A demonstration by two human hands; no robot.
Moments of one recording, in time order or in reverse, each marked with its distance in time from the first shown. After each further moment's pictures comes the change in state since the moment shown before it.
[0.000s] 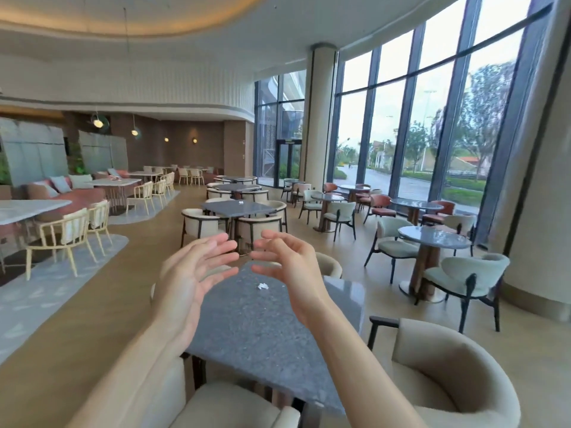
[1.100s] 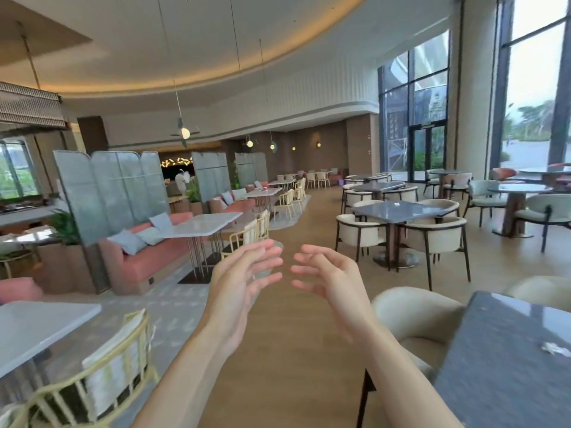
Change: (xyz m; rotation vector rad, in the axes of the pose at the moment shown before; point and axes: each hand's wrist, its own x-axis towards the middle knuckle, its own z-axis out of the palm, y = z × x) left_hand 0.358 0.119 -0.572 0.199 0.214 0.093; right_hand 0.274 0.228 0.629 0.218 -0.247 0.086
